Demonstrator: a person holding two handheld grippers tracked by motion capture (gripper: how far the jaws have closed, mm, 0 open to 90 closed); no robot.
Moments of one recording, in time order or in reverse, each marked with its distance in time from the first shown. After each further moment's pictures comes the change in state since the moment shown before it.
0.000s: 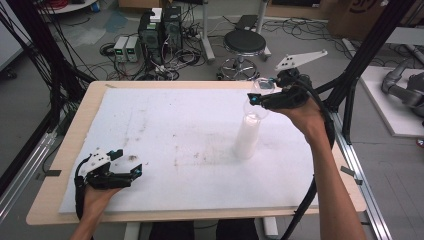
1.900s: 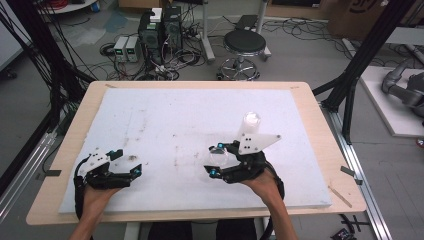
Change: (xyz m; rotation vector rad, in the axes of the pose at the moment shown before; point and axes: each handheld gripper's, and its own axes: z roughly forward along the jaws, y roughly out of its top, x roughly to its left) left arm 0.001 0.000 0.000 -0.004 -0.014 -0.009; right arm 0.117 -0.115 0.080 -0.268 0.438 -0.068
